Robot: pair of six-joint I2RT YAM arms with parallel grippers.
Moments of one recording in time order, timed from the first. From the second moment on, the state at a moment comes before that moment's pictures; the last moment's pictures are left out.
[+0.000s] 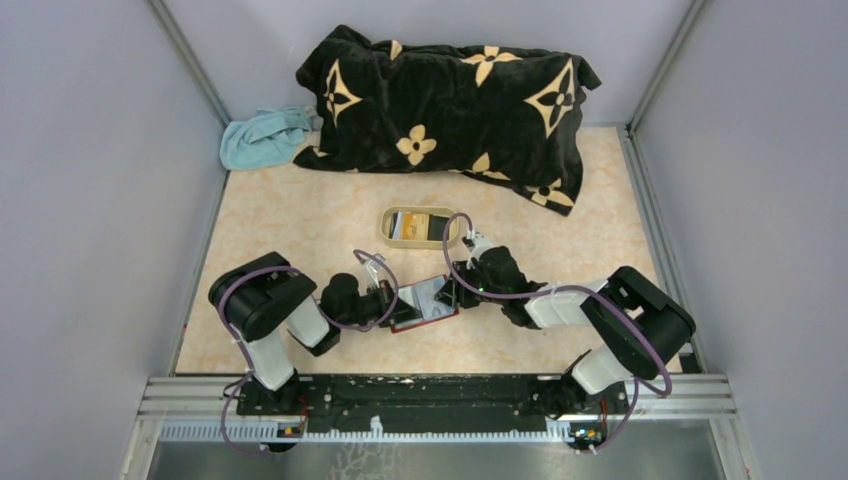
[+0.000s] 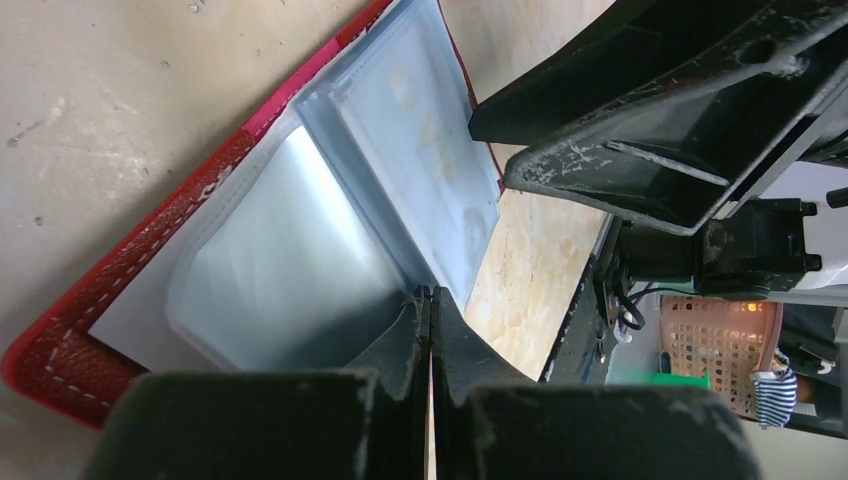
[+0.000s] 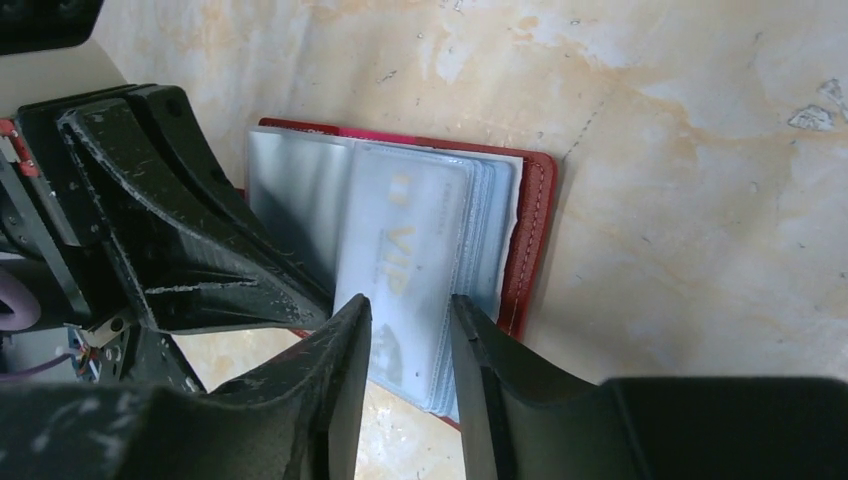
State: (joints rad) left arm -0.69 1.79 0.17 1.25 0.43 -0.92; right arm 0.72 1.48 0.42 0.50 -0.25 0.61
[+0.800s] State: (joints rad) left arm -0.69 1.79 0.17 1.26 0.43 -0.93; right arm 0.73 1.50 0.44 0.48 -0.21 0.55
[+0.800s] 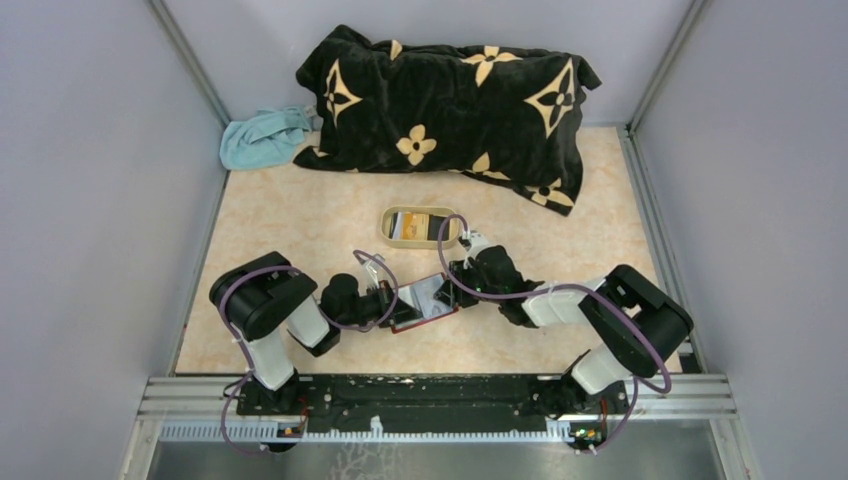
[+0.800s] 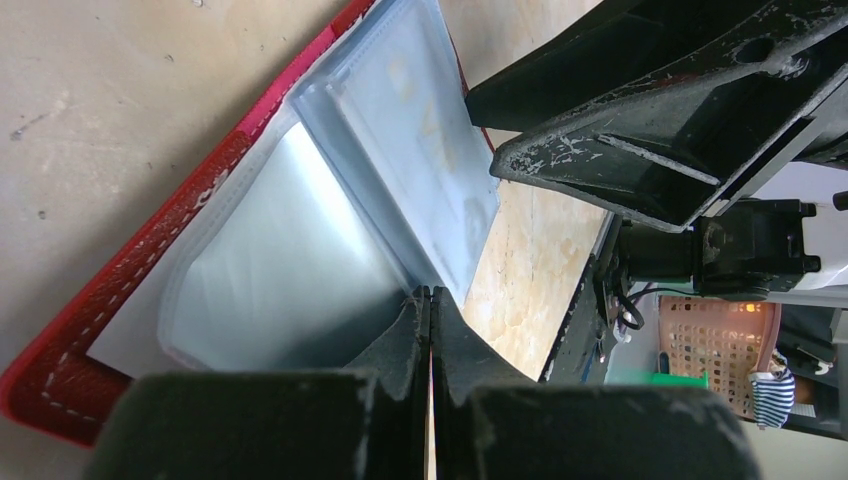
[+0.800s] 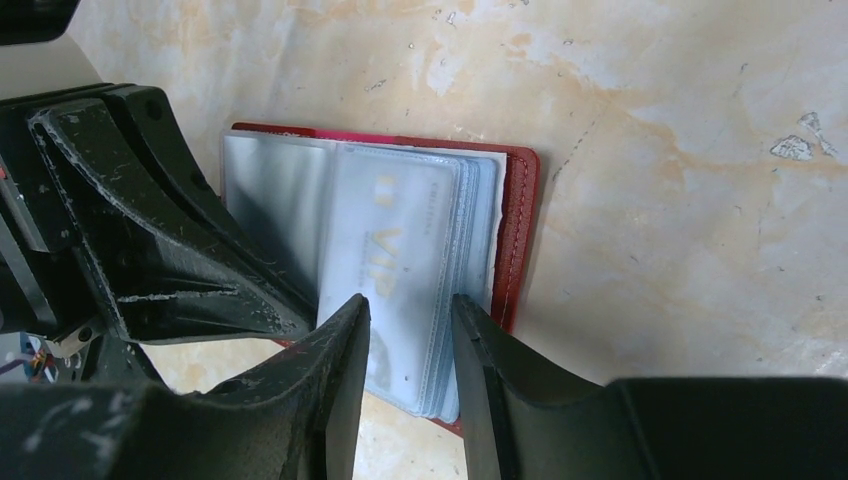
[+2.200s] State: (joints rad) left arm -0.68 1.79 0.15 1.28 0.44 -0.93; right arm 0.87 1.38 0.51 0.32 -0.21 0.58
